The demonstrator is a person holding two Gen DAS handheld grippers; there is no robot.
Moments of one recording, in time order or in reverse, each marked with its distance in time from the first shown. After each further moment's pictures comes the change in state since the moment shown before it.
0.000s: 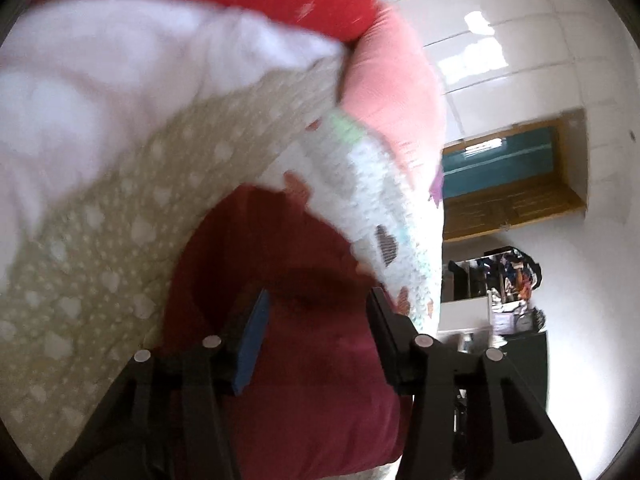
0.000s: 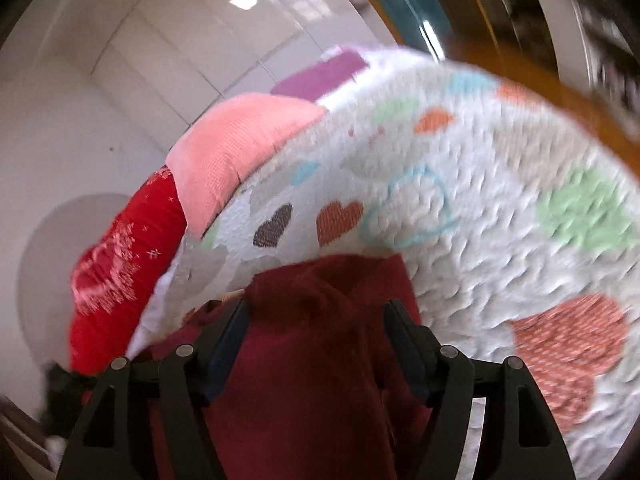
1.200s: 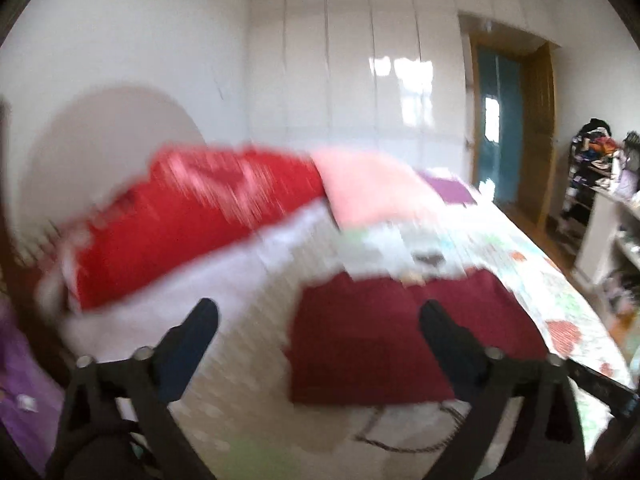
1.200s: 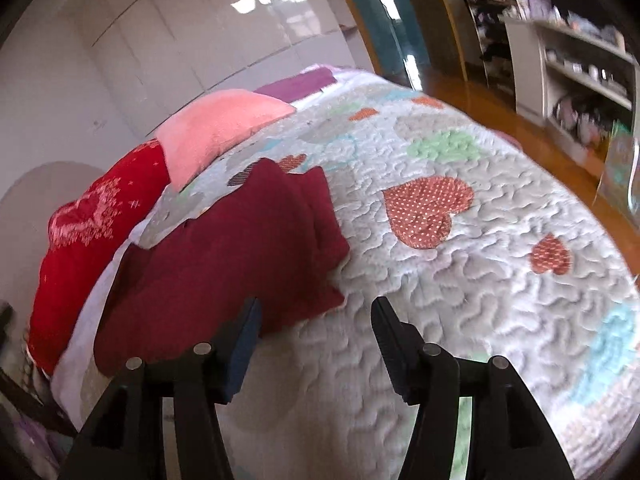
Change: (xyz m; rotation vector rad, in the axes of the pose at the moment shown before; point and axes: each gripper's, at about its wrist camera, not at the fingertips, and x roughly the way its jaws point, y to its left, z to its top) left arm -0.150 -0.103 -0.242 0.825 -0.671 0.498; right arm -0.132 -0.011 -0.128 -0.107 -0.049 -0.177
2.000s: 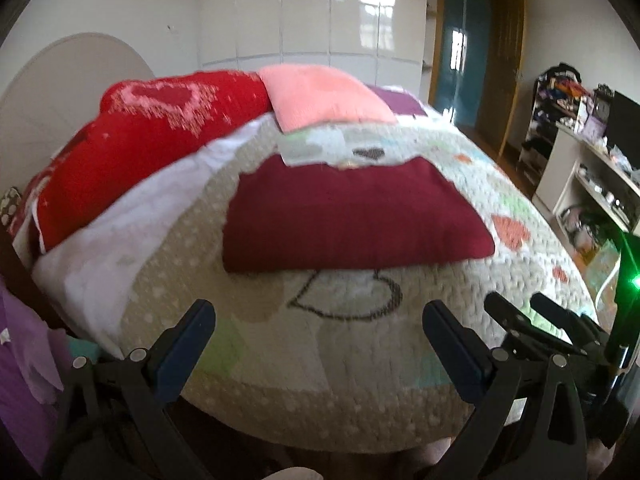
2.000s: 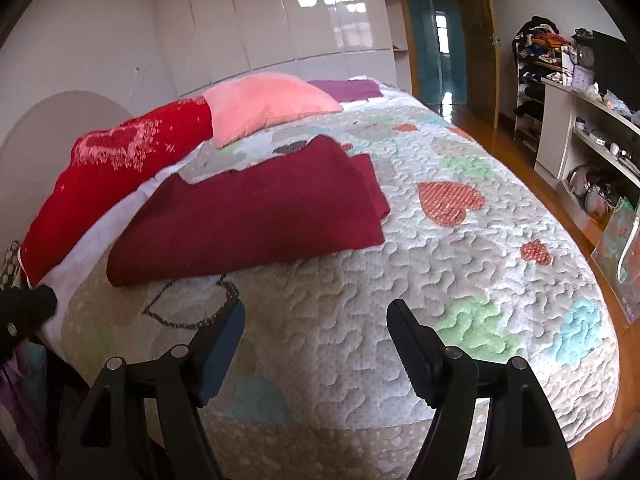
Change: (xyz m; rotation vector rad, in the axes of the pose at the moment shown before) left arm -0.021 -0.037 -0.067 0.042 0.374 -0.205; right arm -0.041 0.047 -0.064 -0.243 -0.006 -0.022
